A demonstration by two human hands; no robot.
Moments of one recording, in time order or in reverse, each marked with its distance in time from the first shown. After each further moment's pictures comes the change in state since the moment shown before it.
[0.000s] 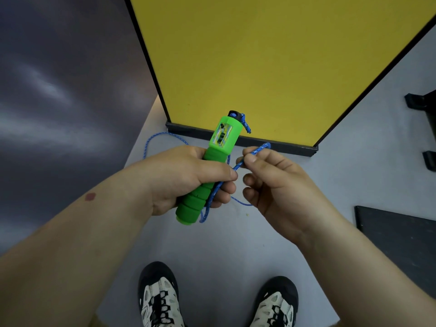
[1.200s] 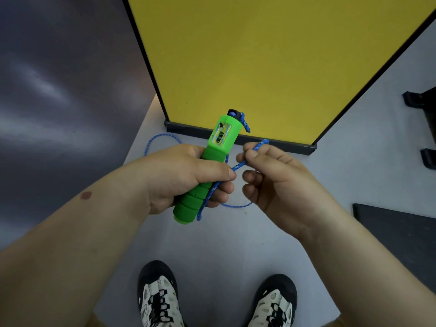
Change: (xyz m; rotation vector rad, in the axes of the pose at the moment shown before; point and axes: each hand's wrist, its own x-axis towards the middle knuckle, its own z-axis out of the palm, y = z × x) left_hand -0.002 0.000 0.001 0.021 -0.005 0.006; right_hand 0.000 -0.006 -0.004 0.011 -0.033 0.015
